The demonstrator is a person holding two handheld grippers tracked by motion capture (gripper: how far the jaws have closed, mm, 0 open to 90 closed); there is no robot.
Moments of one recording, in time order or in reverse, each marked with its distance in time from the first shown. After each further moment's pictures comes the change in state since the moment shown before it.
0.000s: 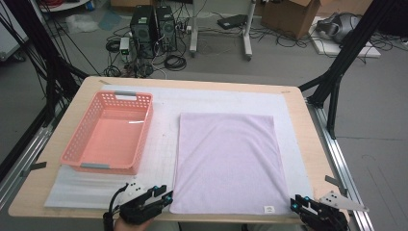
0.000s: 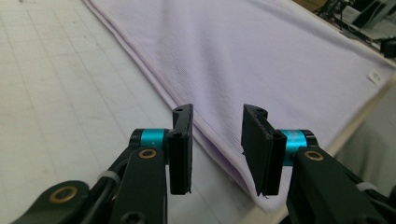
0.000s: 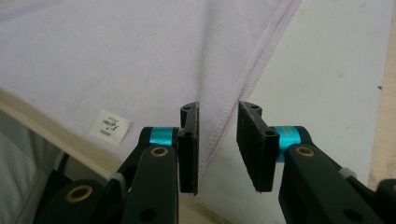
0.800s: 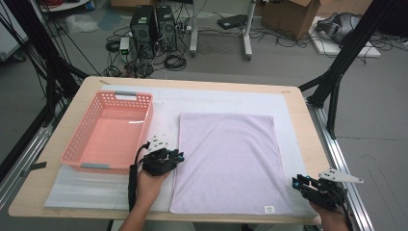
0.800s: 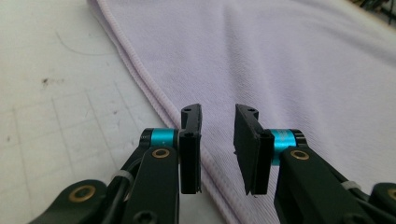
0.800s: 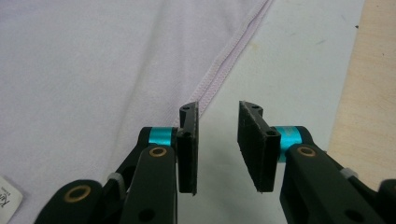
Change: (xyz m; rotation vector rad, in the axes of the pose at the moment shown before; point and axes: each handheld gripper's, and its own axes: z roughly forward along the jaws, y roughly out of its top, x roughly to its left) left arm 0.042 0.063 0.098 0.083 0.111 0.031; right arm -0.047 0.032 0.033 0.004 -0.010 -0.015
